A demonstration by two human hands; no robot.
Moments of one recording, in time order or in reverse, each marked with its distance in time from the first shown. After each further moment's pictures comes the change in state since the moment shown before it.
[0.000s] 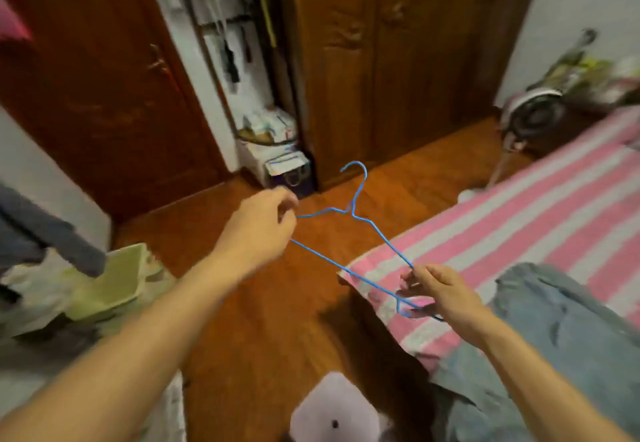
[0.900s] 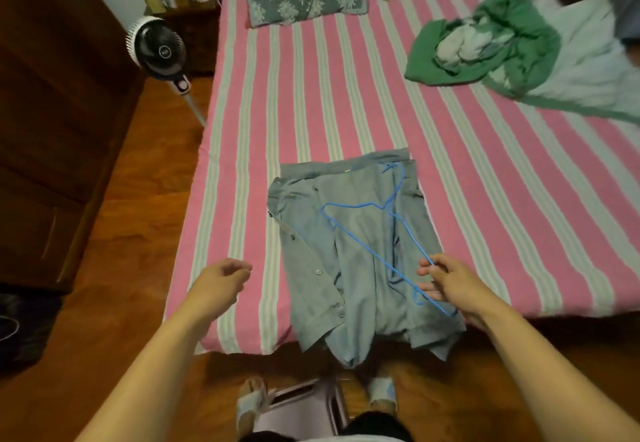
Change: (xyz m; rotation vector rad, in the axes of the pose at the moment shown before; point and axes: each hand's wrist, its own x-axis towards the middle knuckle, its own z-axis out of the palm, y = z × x) left_hand 0.077 0.219 0.339 -0.134 -0.980 0.058; right_hand -0.193 0.204 -0.225 0.358 1.061 0.525
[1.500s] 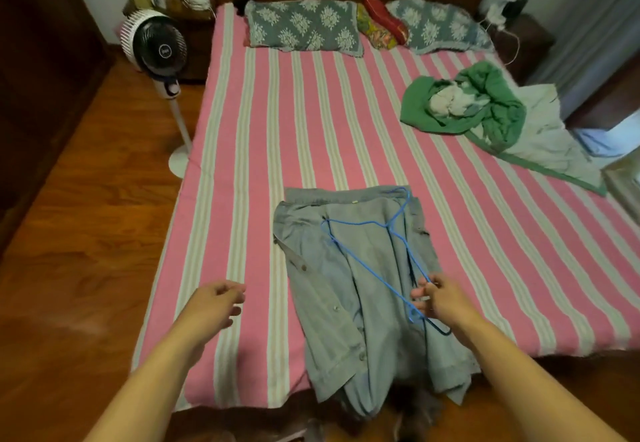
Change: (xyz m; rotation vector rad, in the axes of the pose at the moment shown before) left_hand 0.119 -0.091 -0.072 -0.368 -0.167 -0.025; right_hand 0.029 -0.061 0.125 -0.026 0.250 0.020
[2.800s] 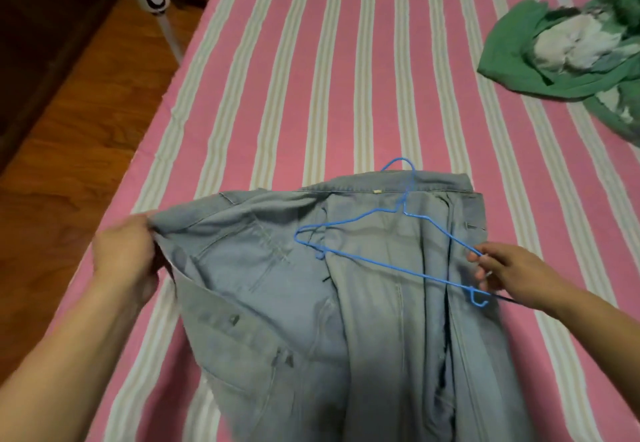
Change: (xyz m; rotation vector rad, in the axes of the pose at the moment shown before) left_hand 0.242 0.017 0.075 -0.546 0.625 0.088; right_hand 0.324 -0.006 -0.055 -0.461 -0.297 -0.151
